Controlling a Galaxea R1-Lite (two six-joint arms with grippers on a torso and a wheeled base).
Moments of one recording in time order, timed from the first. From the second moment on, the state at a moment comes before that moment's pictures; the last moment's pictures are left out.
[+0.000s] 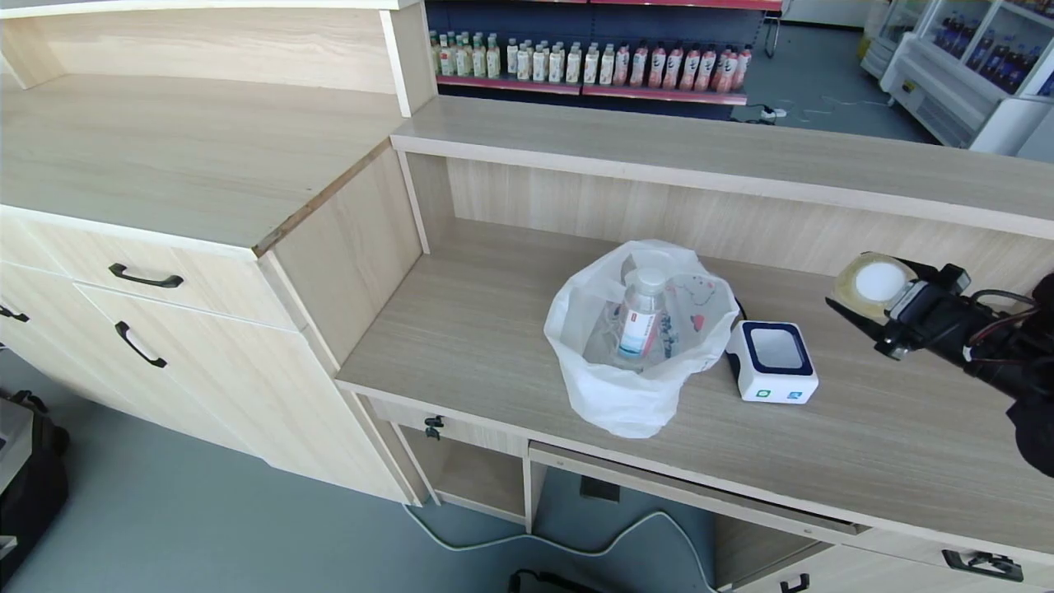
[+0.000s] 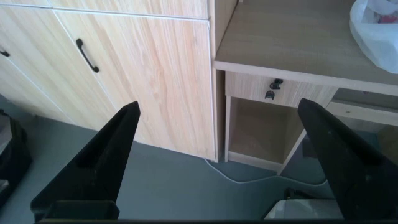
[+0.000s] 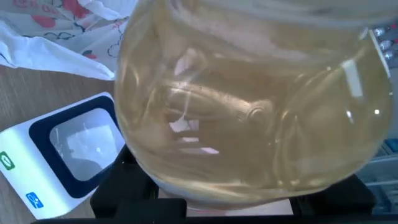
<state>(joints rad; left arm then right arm) 0.00 0.00 0.00 -0.06 0.03 0.08 -0.25 1.93 -0.69 -1.39 0.68 -1.07</state>
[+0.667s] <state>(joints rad) 0.00 0.00 0.00 -0.06 0.03 0.08 -0.22 2.09 -0.70 -1.51 0.69 -1.10</state>
